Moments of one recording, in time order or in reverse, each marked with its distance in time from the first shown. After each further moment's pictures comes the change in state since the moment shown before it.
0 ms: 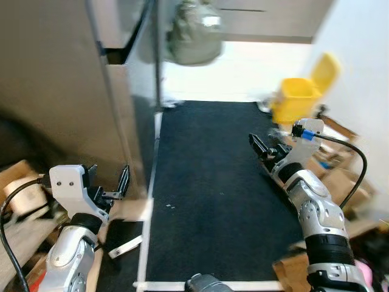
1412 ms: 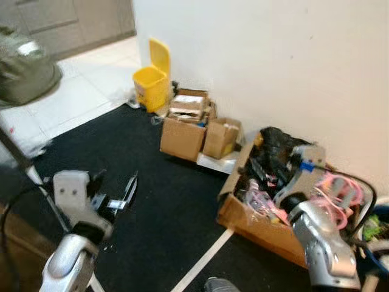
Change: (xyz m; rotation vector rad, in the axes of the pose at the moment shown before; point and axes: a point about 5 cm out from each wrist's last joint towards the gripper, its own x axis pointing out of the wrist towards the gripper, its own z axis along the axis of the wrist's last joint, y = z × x) left arm -0.005 -0.024 0.009 -0.007 -0.002 -0.158; right arm -0.057 0.016 -0.010 -0.104 0.024 -0.015
